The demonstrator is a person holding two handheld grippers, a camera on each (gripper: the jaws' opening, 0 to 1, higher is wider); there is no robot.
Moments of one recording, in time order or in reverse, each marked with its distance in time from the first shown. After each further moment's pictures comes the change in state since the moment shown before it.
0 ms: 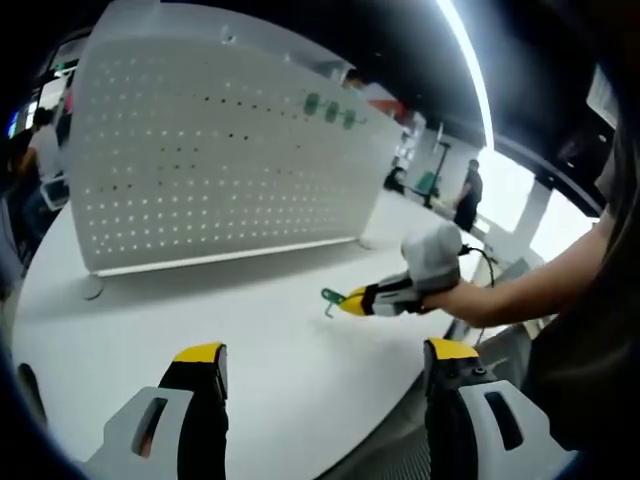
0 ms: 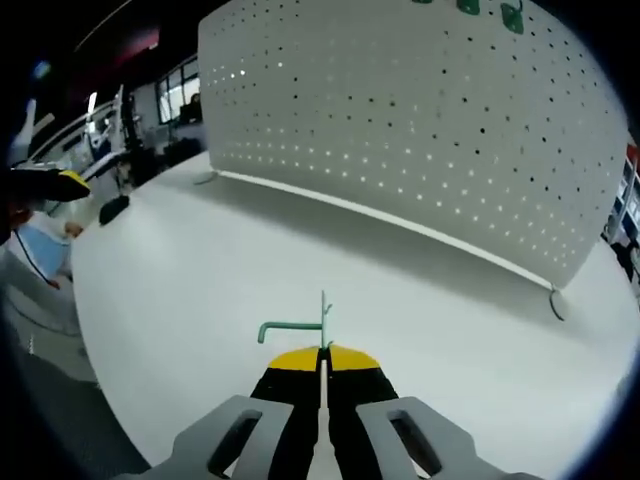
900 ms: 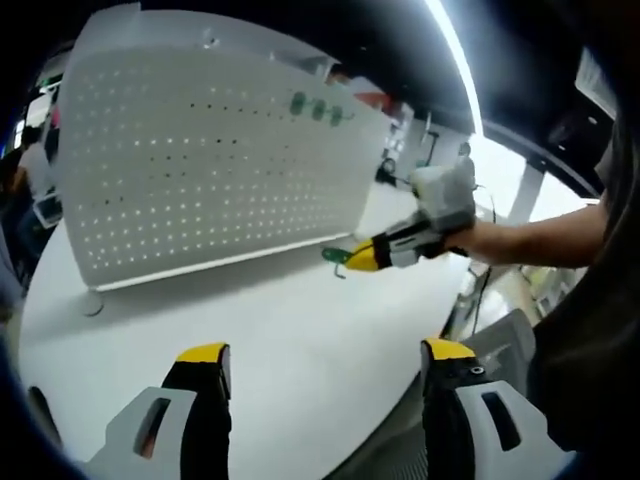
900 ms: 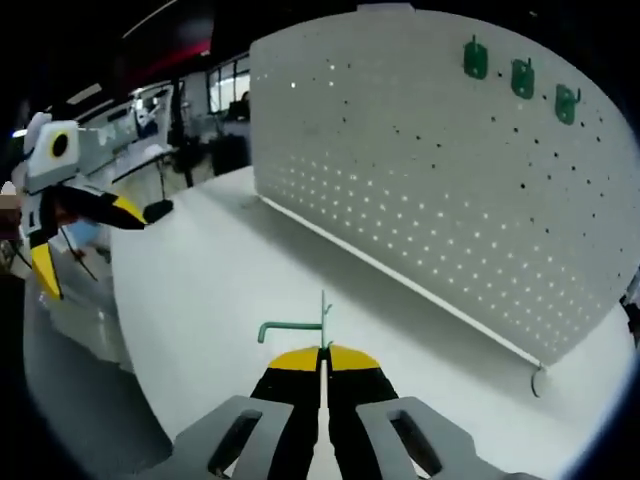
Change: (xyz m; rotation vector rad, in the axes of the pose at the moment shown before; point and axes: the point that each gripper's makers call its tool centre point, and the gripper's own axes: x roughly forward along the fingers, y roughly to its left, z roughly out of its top) left arm -0.003 0.001 0.002 0.065 0.019 -0.019; right arm -0.044 0.014 0.067 -0.176 -0.048 0.154
